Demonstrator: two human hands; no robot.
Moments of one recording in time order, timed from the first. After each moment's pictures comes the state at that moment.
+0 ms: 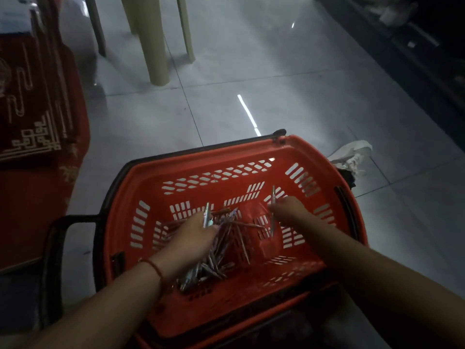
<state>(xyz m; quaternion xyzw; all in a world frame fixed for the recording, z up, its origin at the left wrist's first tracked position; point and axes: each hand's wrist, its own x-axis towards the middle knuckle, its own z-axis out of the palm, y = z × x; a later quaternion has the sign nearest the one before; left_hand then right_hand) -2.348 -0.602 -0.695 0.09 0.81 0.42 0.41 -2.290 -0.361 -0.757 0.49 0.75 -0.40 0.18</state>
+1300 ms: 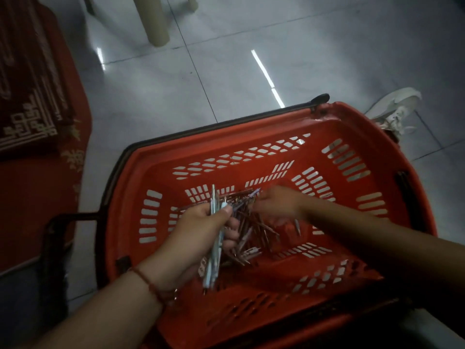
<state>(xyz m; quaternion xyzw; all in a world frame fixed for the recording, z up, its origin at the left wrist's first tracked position) -2.365 -0.599 -0.722 -0.12 0.66 0.57 0.48 -2.323 -0.401 -0.774 0.28 0.76 -0.43 0.40</state>
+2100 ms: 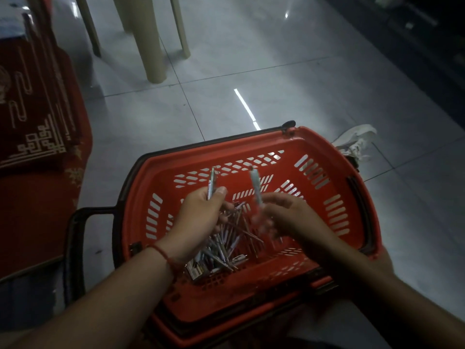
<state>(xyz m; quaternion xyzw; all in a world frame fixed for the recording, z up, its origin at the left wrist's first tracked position) -2.358 -0.600 -0.672 0.02 0.74 0.56 0.38 -2.246 -0.445 -0.664 0.34 0.66 -0.66 0.09</state>
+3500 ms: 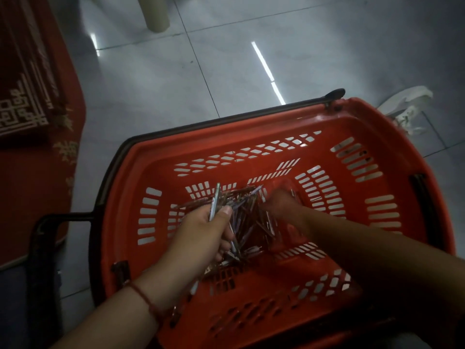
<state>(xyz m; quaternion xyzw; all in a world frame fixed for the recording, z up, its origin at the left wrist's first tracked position) -2.366 -0.608 -0.729 -0.05 0.74 0.49 0.45 -2.328 -0.396 -0.886 0.39 0.78 -0.31 0.37</state>
